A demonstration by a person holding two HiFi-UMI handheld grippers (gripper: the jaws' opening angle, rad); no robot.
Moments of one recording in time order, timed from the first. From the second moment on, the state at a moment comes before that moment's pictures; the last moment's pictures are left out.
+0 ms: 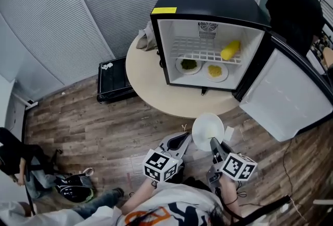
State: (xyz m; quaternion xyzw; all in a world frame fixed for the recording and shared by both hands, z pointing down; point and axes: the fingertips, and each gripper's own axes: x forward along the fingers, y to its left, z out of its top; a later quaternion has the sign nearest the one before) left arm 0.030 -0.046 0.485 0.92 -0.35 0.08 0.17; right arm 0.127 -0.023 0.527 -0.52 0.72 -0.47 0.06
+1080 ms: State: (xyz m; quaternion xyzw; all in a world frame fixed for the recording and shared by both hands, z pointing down) left arm -0.011 -0.225 0.473 0.93 -0.32 0.06 0.17; right arm 0.109 -0.200 0.476 -0.56 0.72 -0.41 0.05
